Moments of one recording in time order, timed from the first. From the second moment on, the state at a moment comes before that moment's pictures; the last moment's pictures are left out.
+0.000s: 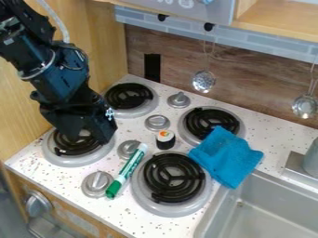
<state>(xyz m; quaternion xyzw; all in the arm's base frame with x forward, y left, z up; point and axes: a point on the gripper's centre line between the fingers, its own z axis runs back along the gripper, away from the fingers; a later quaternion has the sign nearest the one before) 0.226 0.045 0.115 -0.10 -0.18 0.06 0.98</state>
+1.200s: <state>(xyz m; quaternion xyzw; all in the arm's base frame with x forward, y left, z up) 0.379 -0.052 0.060 0.03 -0.26 -0.11 0.96</state>
